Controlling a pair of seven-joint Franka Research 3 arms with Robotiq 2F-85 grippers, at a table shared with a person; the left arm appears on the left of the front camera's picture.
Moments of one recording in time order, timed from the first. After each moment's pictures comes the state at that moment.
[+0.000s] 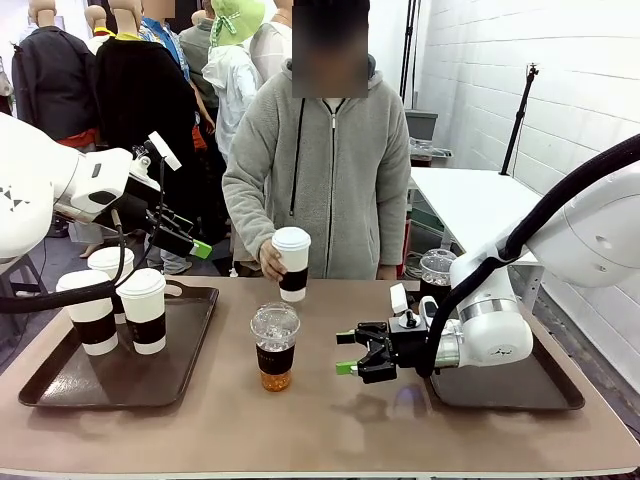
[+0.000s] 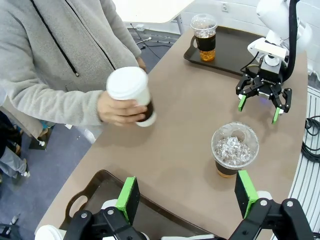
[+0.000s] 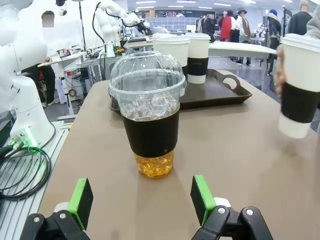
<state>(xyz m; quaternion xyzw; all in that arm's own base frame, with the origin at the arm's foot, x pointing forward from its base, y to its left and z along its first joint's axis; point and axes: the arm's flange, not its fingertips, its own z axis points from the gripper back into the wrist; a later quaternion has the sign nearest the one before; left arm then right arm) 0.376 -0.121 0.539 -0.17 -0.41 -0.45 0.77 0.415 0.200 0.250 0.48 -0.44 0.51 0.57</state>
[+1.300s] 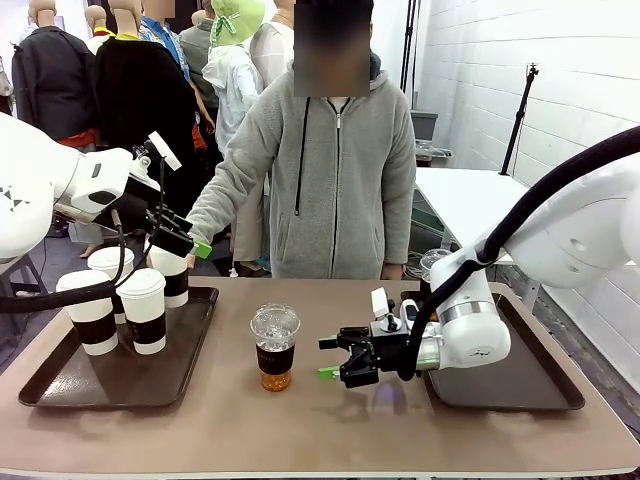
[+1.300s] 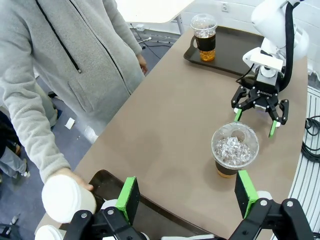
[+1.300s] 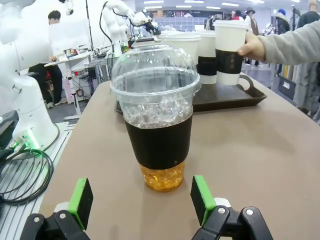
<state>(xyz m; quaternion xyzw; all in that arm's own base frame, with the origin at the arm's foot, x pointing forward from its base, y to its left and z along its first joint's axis) 0.376 -0.121 0.539 -0.17 -0.41 -0.46 0.77 0.419 0.238 0.237 0.50 -0.42 0.51 0.56</state>
